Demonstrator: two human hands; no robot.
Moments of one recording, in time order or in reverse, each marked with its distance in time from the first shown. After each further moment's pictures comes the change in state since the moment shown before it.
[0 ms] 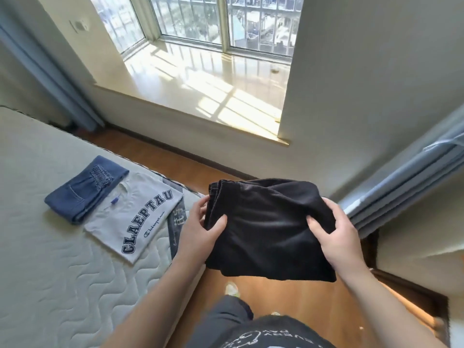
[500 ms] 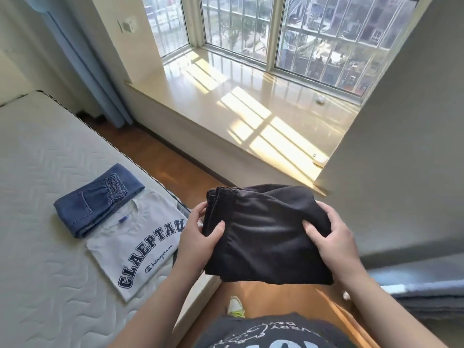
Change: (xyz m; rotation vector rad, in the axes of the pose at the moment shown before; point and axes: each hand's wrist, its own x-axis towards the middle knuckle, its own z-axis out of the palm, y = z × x) left_hand 0.183 0.016 -0.043 -0.067 0.235 -0.050; right_hand 0.218 -0.077 0.103 -0.002 -0.174 -0.110
